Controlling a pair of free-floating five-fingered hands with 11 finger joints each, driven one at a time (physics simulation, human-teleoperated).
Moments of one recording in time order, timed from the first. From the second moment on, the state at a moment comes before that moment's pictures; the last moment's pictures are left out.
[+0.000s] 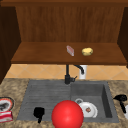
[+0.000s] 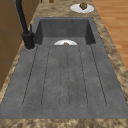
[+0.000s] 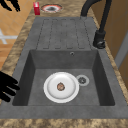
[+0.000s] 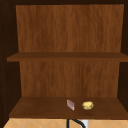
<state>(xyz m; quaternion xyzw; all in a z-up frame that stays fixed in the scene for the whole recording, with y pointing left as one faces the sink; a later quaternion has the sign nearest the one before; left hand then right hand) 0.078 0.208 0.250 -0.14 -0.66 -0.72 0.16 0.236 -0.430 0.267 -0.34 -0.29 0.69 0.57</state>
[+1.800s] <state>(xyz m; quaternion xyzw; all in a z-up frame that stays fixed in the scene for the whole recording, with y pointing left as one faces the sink) 0.078 0.208 0.250 -0.14 -0.66 -0.72 0.16 0.116 -0.403 0.267 -0.20 -0.44 0.64 0.60</state>
